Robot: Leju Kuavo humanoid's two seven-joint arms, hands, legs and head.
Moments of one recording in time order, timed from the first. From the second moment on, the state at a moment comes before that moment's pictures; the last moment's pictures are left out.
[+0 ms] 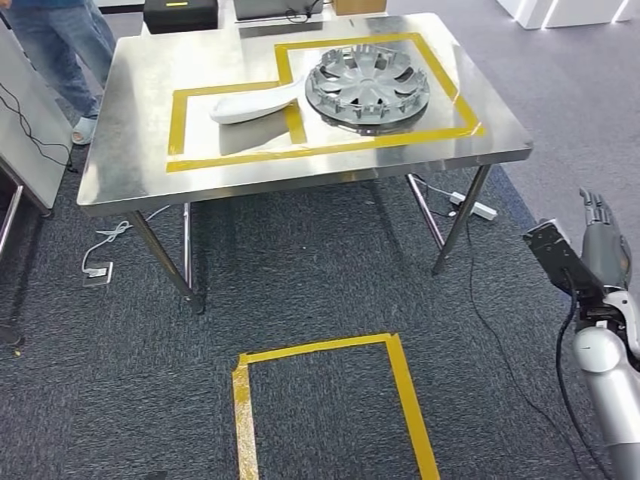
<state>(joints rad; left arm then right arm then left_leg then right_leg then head) -0.07 -0.16 0.89 -0.21 -0.99 -0.04 0.15 -0.26 -0.41 0.10 -1.40 0.50 -0.18 -0.03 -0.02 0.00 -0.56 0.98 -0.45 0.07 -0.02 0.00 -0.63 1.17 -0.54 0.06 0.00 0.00</state>
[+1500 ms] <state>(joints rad) -0.07 -0.16 0.90 -0.21 -1.02 -0.04 0.18 -0.24 -0.40 0.13 -1.41 0.79 -0.29 0.00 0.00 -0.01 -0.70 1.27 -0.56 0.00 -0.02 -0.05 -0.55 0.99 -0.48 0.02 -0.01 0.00</state>
